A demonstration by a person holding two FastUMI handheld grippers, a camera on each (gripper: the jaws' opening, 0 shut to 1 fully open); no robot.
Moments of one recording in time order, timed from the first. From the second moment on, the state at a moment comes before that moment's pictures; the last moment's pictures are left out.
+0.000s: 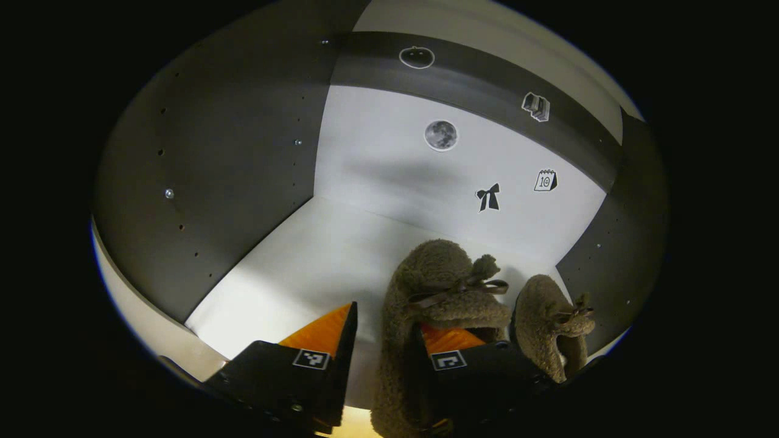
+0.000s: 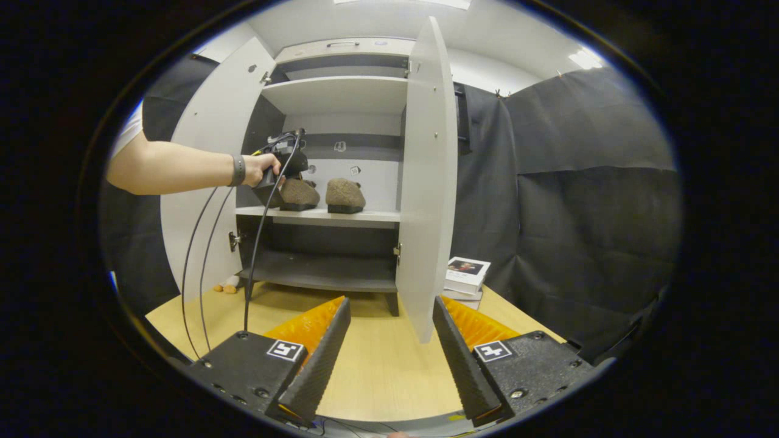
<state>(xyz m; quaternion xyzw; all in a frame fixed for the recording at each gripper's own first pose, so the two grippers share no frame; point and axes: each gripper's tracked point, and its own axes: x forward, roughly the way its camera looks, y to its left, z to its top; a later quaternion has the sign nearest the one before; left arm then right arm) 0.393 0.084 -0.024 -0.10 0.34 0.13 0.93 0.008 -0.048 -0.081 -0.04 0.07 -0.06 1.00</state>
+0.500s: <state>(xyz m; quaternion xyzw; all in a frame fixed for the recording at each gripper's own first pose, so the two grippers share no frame) 0.304 0.045 0.087 -0.09 0.14 0.02 0.99 0.012 -0.024 -0.088 -0.05 0.07 -0.02 1.00</state>
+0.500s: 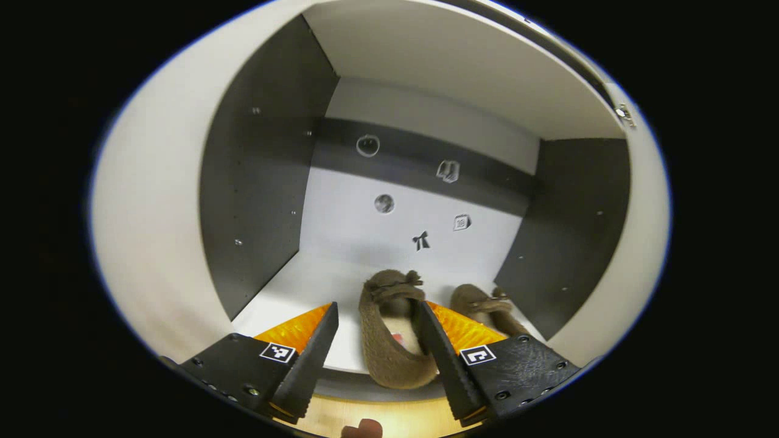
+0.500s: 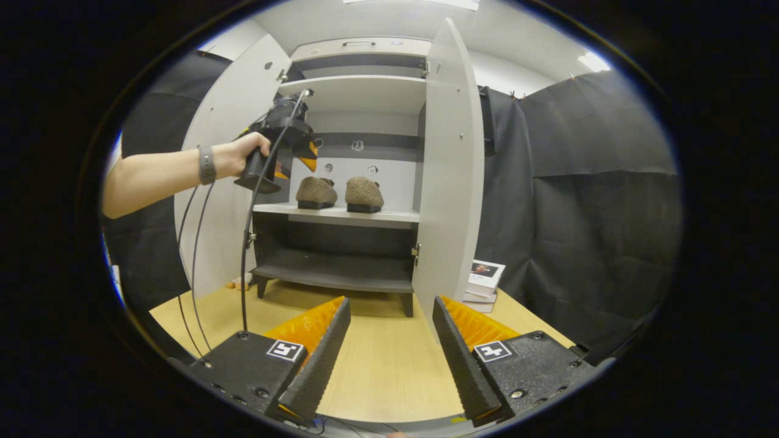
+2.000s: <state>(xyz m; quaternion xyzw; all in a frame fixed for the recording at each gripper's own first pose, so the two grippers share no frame) -0.008 0.032 0.005 -0.03 0.05 0.02 1.00 -0.012 -0.038 -0.012 -0.01 -0.01 -0.02 1.00</state>
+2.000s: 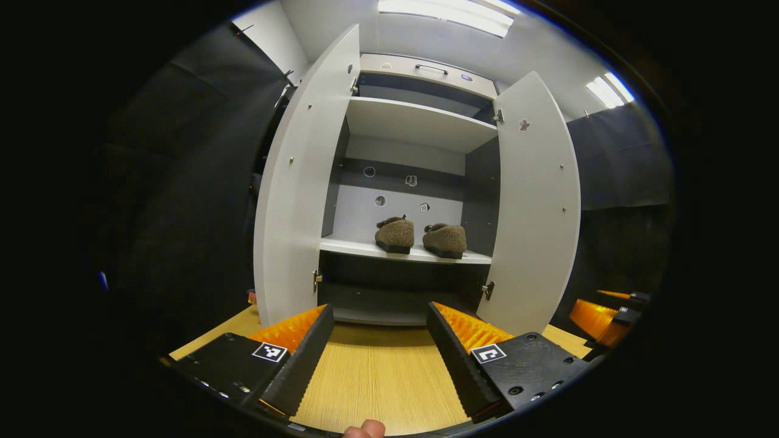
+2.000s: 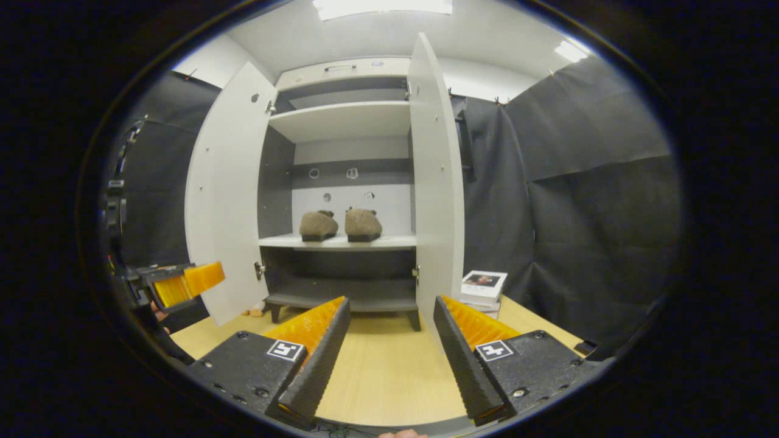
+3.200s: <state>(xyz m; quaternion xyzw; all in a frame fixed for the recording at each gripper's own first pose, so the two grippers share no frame) -0.016 0.011 0.022 -0.01 0.04 0.00 1.00 0.148 -0.223 0.186 0.00 -0.06 -0.08 0.99</state>
